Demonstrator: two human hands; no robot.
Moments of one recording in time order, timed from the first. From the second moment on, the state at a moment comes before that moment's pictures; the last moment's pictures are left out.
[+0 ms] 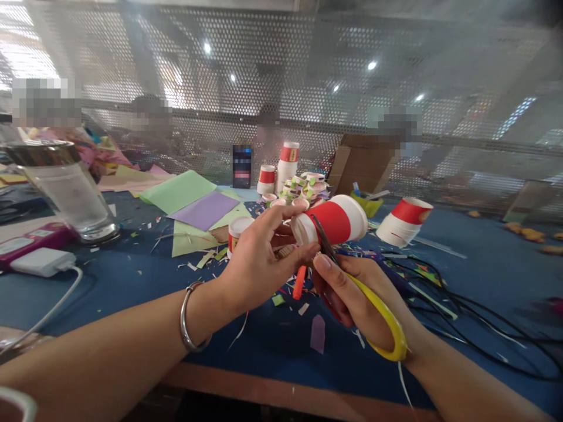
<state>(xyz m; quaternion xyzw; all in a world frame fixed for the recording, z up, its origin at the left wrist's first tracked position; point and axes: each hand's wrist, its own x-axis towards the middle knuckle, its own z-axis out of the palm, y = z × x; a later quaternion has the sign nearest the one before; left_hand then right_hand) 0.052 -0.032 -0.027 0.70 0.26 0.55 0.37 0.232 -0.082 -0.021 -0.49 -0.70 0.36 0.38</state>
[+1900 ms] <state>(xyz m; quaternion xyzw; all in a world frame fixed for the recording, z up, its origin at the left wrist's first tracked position) 0.046 -0.033 -0.030 0.74 0.28 0.55 0.29 0.227 -0.087 -0.019 -0.53 -0.69 0.34 0.36</state>
